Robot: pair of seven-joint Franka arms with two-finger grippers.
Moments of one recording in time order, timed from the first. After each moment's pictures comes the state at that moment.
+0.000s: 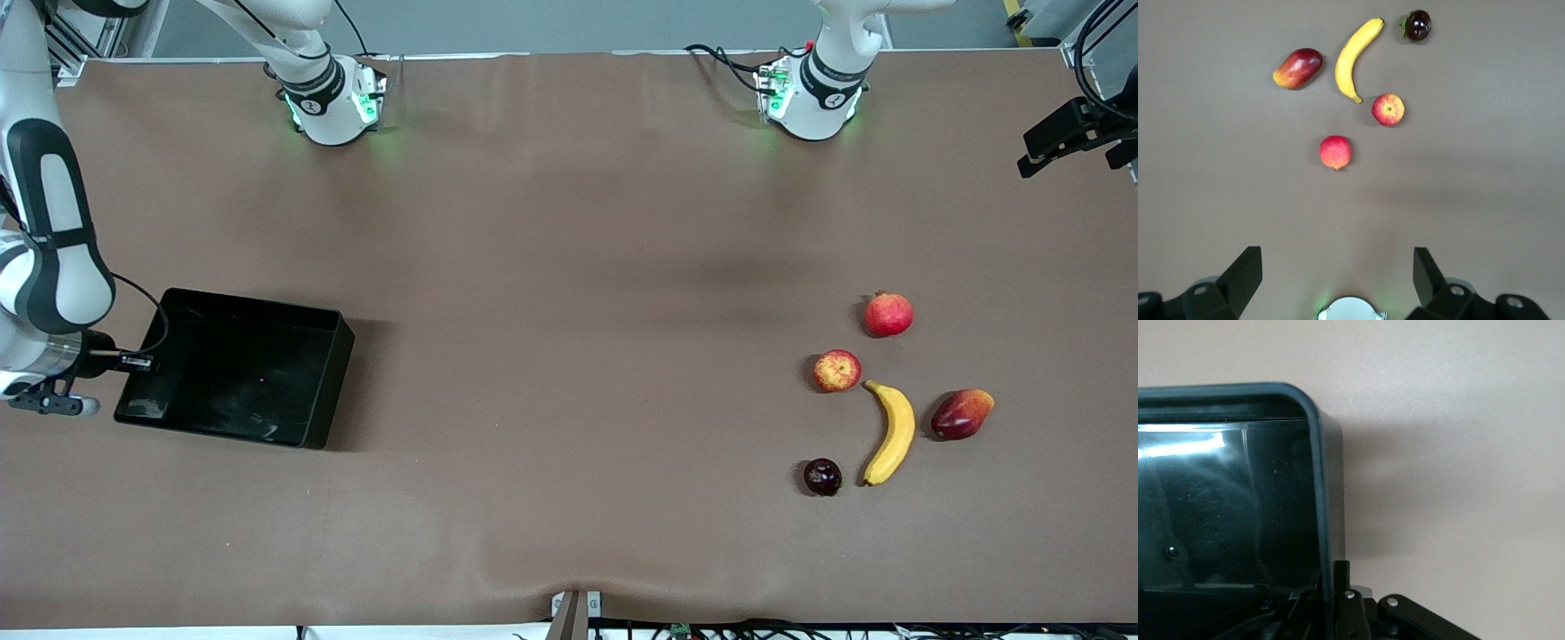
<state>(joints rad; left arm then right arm) -0.05 -0.11 0.04 -1.55 0.04 1.41 -0.08 -0.32 0.56 -0.04 -1.74 0.11 2.17 -0.32</state>
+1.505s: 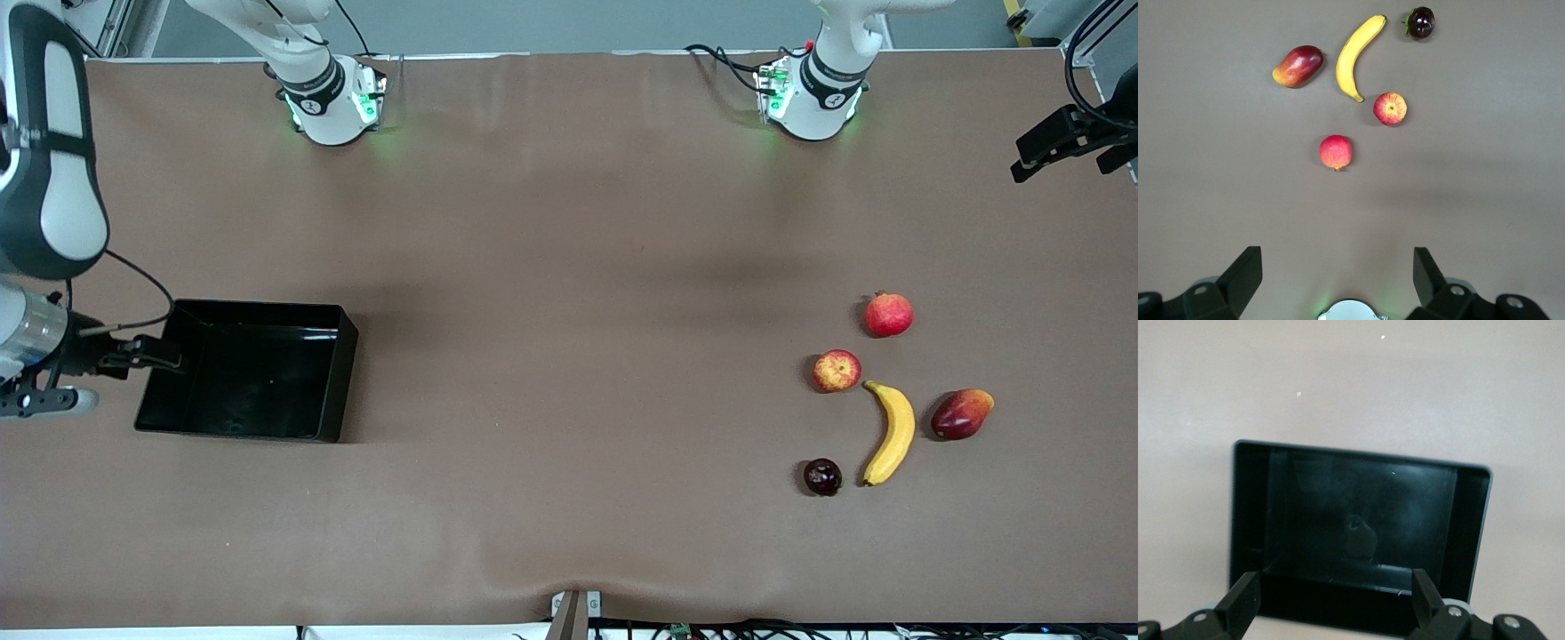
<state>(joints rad) -0.05 -0.13 0.04 -1.59 0.04 1.43 -0.08 -0.10 0.28 -0.01 -1.62 0.09 1.88 -0.19</state>
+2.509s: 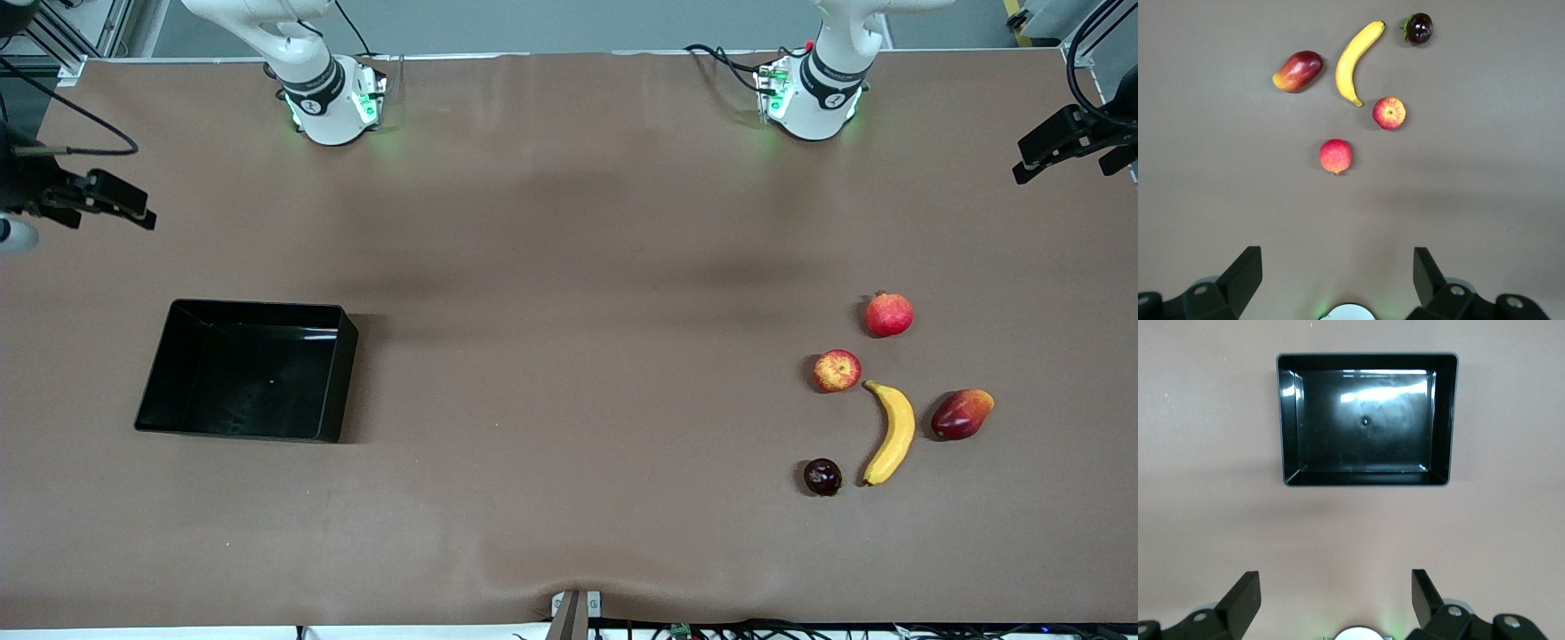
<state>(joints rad) -0.05 -0.13 0.03 -1.59 0.04 1.44 -0.08 -0.01 -0.06 -0.03 -1.62 0.02 1.46 0.02</state>
